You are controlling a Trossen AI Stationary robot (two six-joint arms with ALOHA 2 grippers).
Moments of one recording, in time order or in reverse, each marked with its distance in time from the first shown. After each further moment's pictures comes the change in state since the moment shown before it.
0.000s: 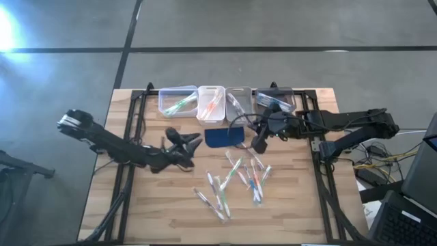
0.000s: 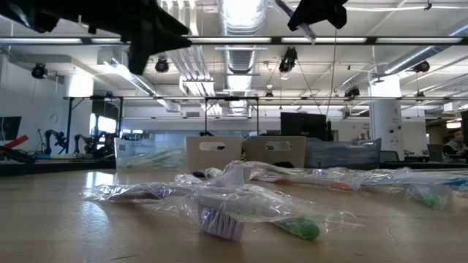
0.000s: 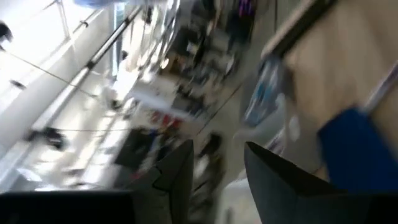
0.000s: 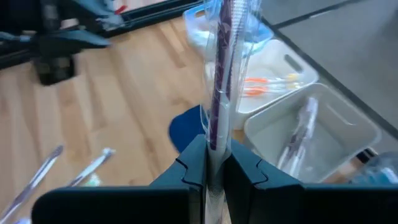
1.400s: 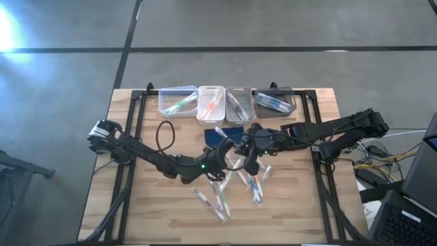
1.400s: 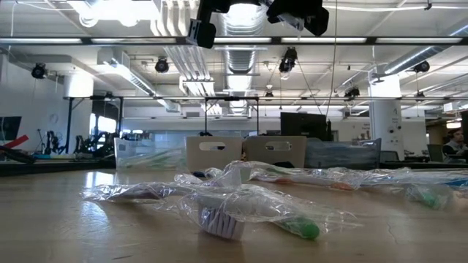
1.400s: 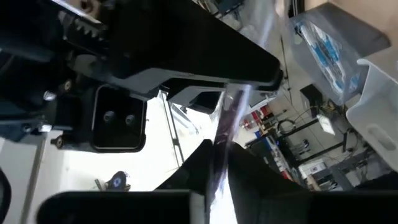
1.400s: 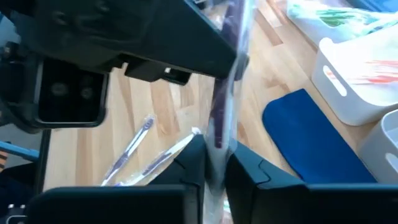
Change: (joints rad) left arm 0.004 0.408 0.512 0.020 0.028 1.077; right arm 0.098 0.148 -0.004 0.167 -0.225 0.066
